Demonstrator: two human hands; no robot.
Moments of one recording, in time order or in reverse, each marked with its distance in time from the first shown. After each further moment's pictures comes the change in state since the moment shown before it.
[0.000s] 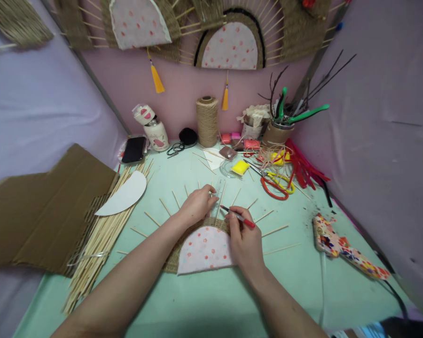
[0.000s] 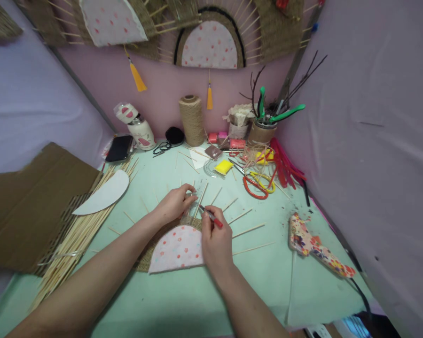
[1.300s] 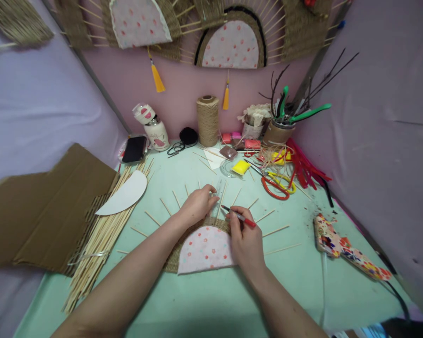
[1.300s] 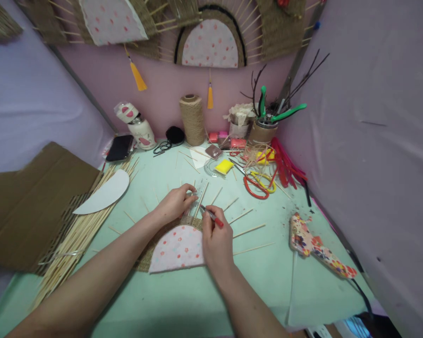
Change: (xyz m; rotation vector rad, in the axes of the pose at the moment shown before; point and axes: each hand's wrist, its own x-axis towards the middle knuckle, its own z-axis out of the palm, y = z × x) left_hand 0.000 0.000 0.001 -0.002 0.003 -0.009; right_hand 0.000 0.002 0.001 -0.016 -0.002 0.023
